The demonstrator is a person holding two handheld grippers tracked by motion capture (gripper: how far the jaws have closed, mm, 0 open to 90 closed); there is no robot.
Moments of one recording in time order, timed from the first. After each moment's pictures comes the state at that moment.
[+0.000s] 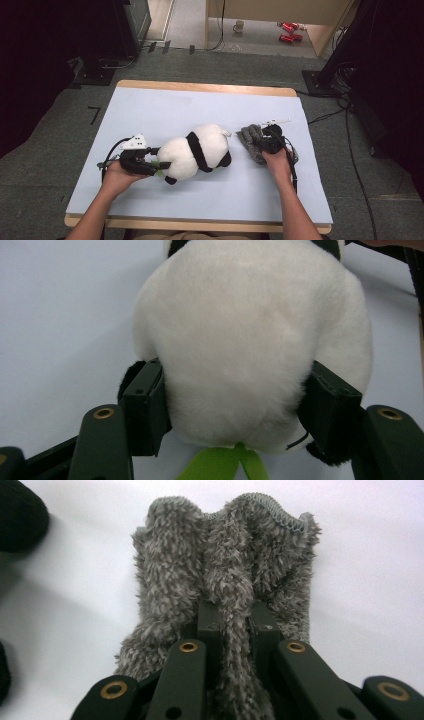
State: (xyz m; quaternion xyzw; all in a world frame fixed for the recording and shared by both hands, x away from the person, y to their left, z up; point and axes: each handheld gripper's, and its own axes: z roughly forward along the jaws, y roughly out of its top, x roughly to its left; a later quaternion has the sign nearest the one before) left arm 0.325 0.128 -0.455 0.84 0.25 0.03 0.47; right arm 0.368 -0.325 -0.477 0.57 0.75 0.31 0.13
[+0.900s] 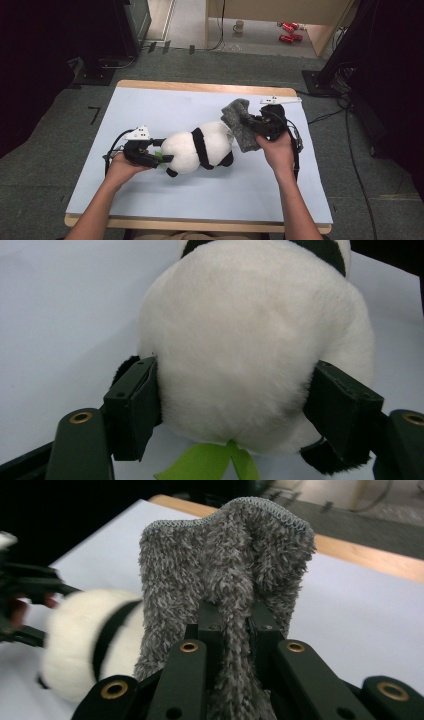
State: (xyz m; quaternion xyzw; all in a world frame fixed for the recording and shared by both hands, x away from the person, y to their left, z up) left arm 0.344 0.121 -0.451 0.84 0.25 0.01 0.48; right arm 0.332 -0.278 -0.336 0.48 0.75 0.45 0.14
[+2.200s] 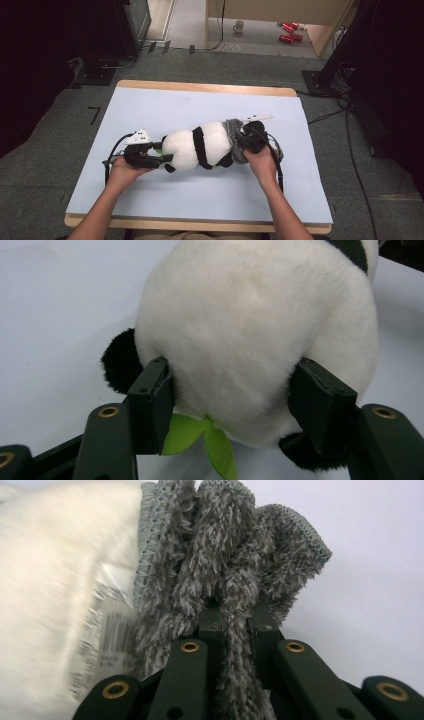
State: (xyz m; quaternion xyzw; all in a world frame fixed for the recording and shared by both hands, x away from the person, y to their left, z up) left arm 0.337 0.121 -0.464 0.83 0.28 0.05 0.48; right arm 0.351 -0.258 -0.432 0.51 0.77 0.36 0.13
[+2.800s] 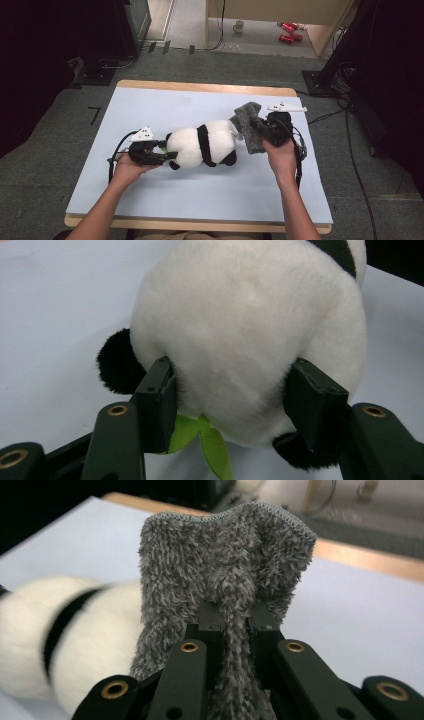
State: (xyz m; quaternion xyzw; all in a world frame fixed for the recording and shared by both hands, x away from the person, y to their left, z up) left arm 0.342 0.108 -0.462 0.83 0.27 0.04 0.49; right arm 0.325 -0.295 -0.354 0.51 0.72 0.42 0.20
